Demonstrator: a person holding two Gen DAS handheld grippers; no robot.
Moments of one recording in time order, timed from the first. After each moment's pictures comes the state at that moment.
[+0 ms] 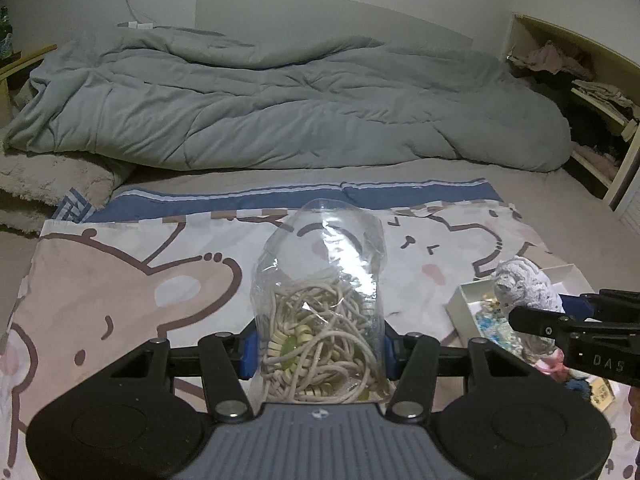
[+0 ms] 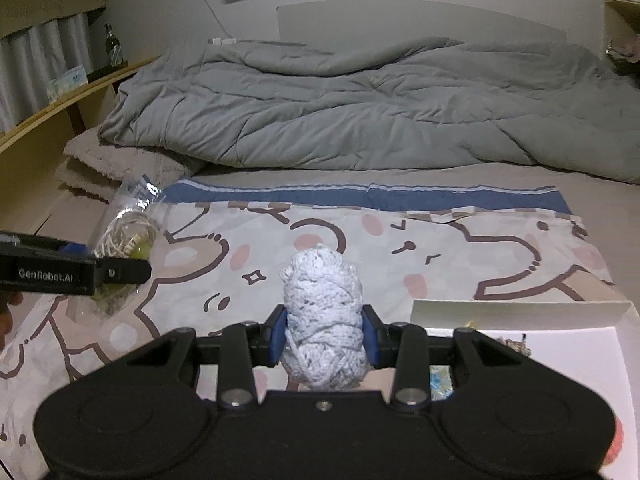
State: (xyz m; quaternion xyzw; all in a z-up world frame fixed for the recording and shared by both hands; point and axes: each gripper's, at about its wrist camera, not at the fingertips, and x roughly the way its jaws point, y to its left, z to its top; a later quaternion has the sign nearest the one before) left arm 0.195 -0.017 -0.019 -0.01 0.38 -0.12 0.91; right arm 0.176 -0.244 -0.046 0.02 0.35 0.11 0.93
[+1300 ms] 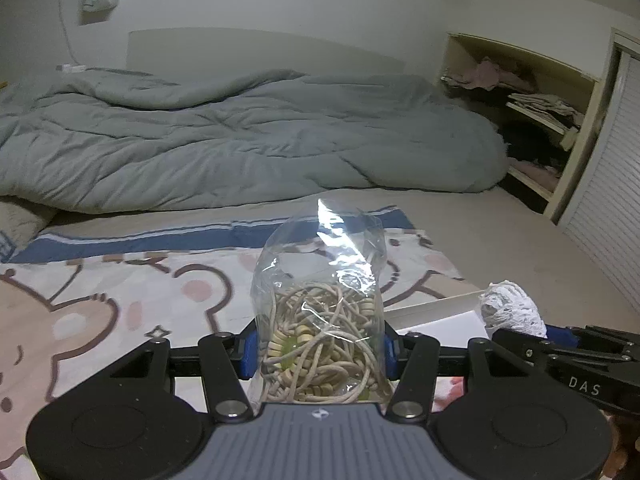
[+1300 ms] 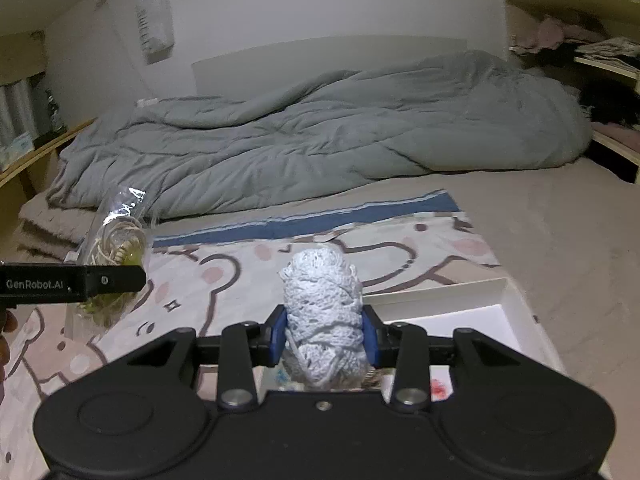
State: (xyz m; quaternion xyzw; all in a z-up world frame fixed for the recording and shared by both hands) left arm 0.168 -0.155 0.008 -0.02 0.33 -0.19 0.92; right arm 0.114 -0.368 -0.023 0.07 0.30 0.01 0.95
